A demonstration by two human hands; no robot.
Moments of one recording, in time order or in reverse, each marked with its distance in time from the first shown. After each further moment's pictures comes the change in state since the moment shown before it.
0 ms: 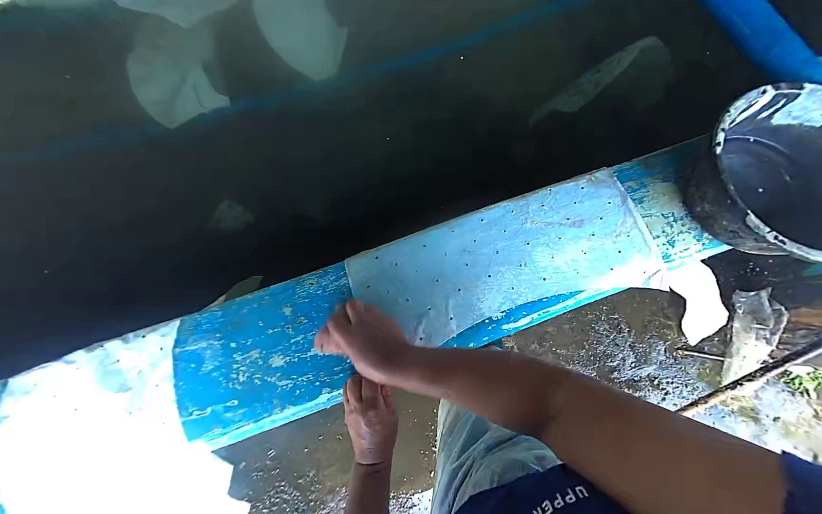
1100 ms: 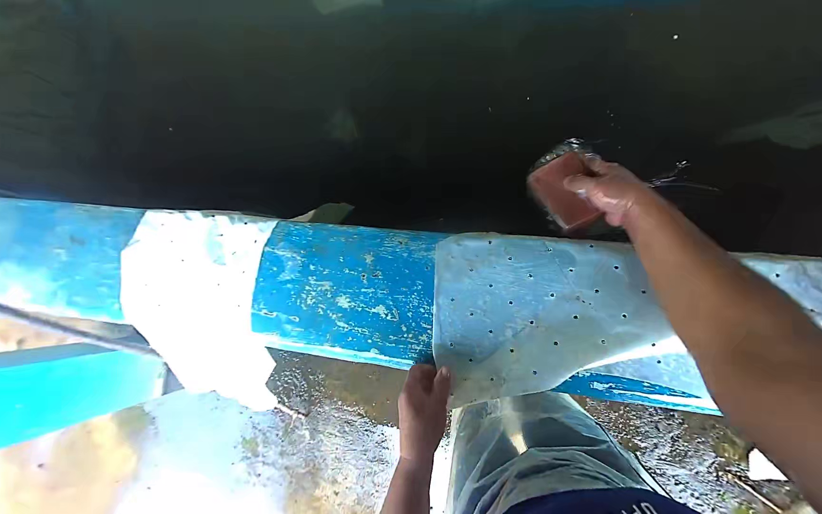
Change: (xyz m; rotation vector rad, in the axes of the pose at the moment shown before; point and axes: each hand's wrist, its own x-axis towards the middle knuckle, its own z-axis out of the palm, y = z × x) left_hand 0.018 0.058 -0.018 -0.621 -0.145 -1.000; right_hand 0.105 0.185 -0.185 0.437 0.067 0.421
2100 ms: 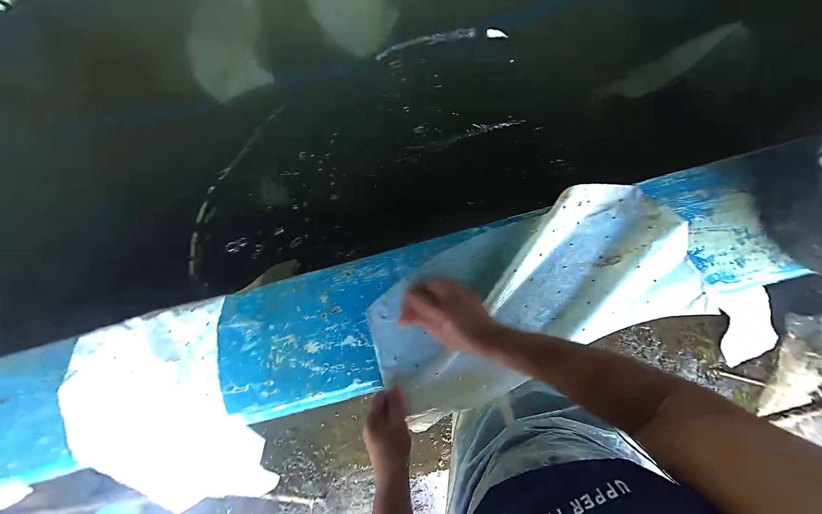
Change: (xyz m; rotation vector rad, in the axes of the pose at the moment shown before) left_hand 0.017 -0.030 -0.038 0.103 0.006 0.115; right_hand -0.163 0.019 0.171 -0.524 0.240 -0.774
